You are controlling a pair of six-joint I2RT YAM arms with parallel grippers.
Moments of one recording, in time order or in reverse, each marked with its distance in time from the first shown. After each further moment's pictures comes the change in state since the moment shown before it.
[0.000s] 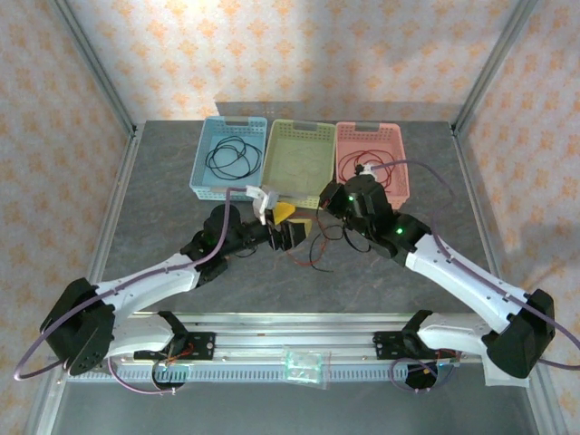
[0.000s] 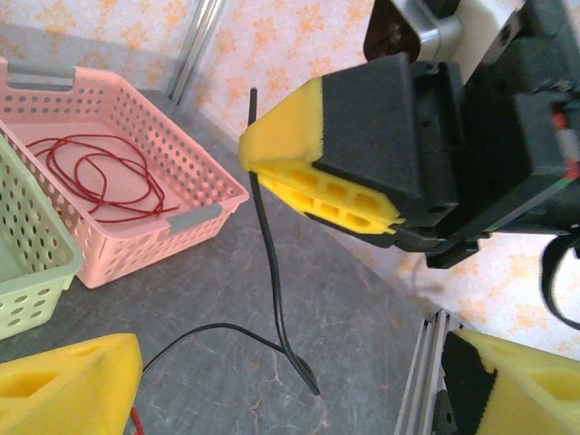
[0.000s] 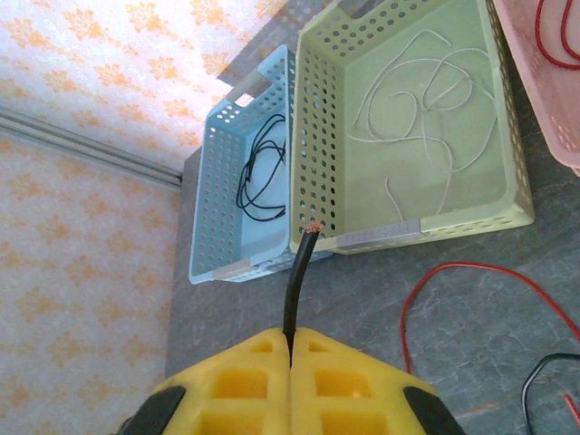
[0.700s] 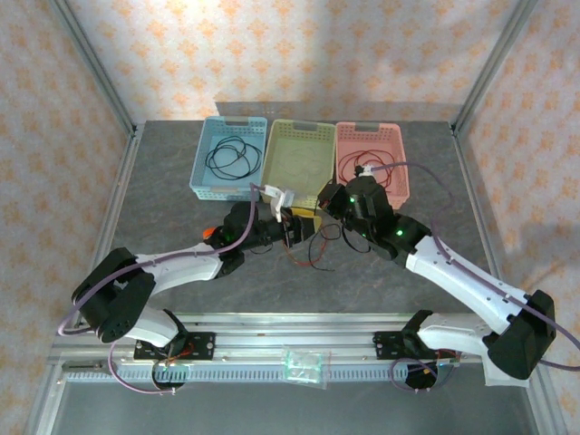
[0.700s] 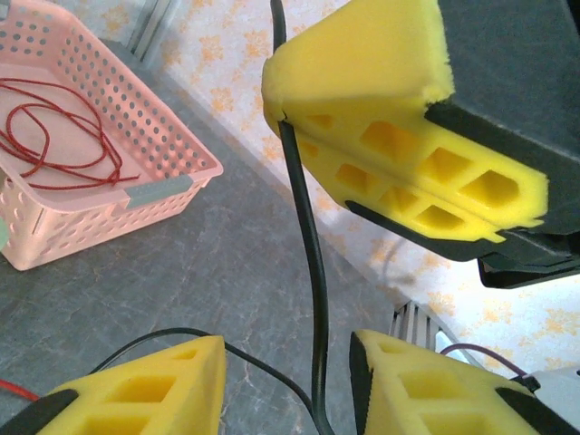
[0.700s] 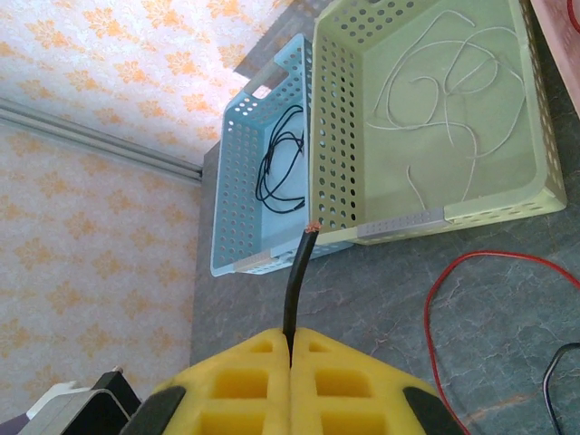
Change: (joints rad) left arm -0.015 0.237 0.043 0.192 0.078 -0.104; right arm 0.000 -0.010 -0.023 0.037 -0.038 0.026
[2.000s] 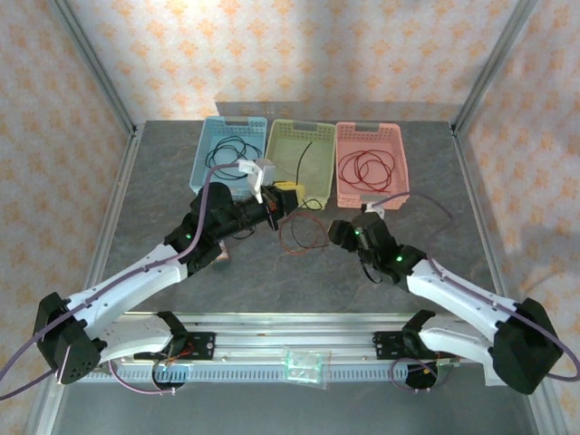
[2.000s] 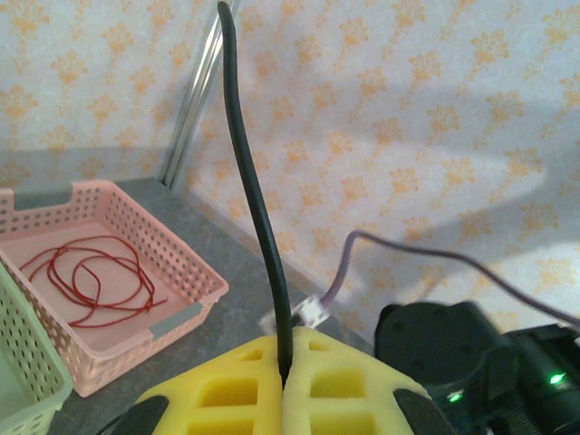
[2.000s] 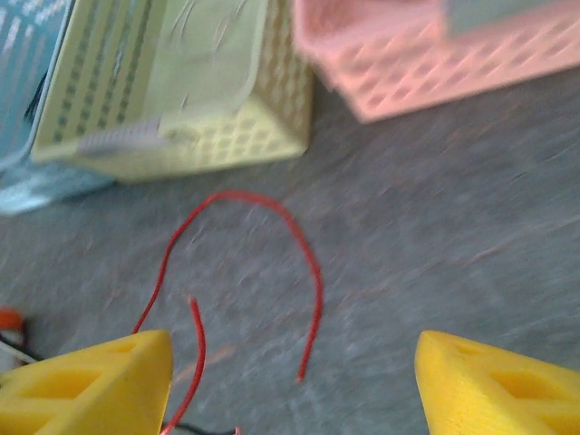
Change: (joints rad) left arm -0.003 -0.324 0.238 -0.455 -0.136 0.162; right arm -0.061 -0.071 -0.411 0.097 0.020 -0.272
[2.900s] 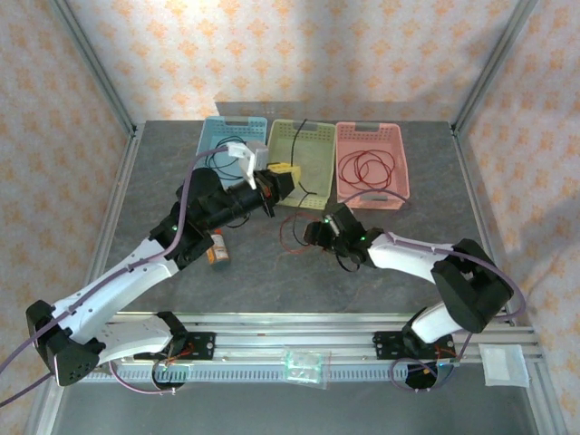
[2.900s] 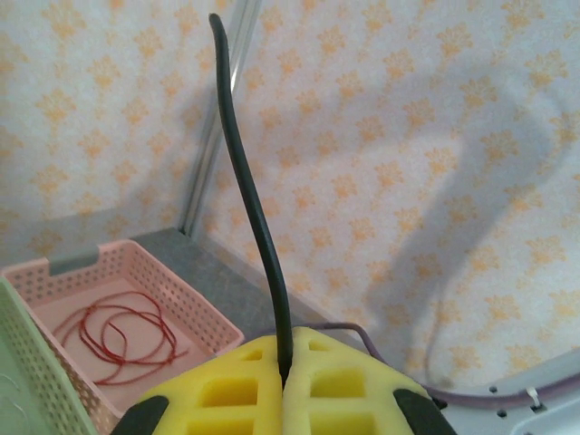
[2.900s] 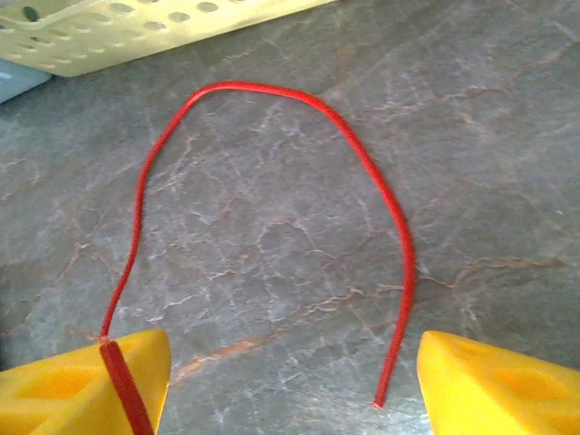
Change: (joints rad) left arm 0.000 -0.012 0.193 -0.155 -0.062 0.080; right arm 0.018 0.421 0.153 0.066 -0.141 0.093
